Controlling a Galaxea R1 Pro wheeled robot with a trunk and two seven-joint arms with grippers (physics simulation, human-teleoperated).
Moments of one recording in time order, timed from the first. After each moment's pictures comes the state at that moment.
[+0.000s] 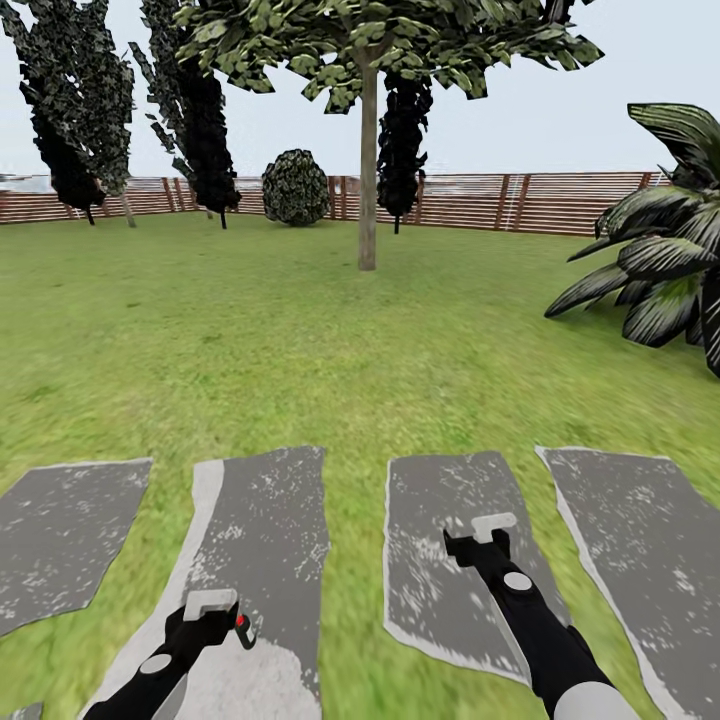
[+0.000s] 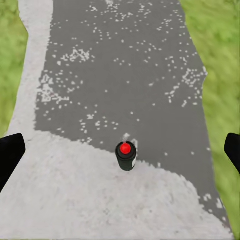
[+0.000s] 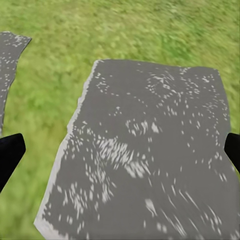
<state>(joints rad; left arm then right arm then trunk) -0.49 0.10 0.00 -0.32 0.05 -0.20 -0.01 -0.49 0.00 0.00 -0.76 0.14 0.06 0.02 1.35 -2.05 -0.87</state>
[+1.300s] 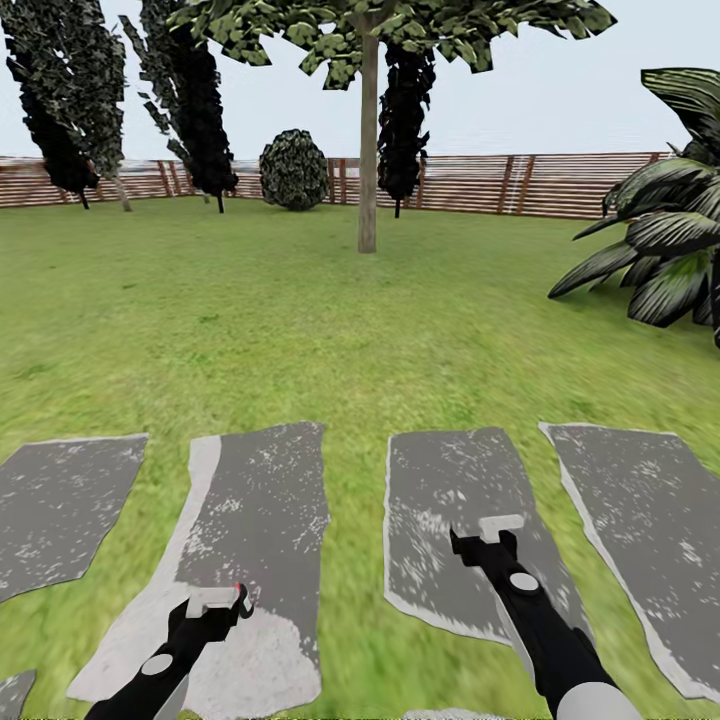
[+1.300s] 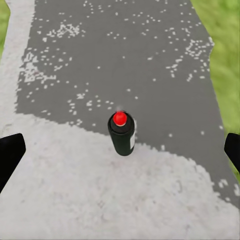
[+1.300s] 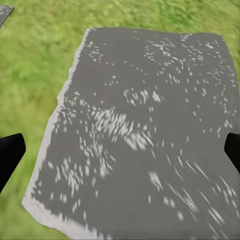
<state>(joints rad) -0.49 0.10 -0.01 -0.32 0.04 -0.24 -0.01 -0.49 0.00 -0.05 -0.76 0.14 0.06 0.02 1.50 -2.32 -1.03</state>
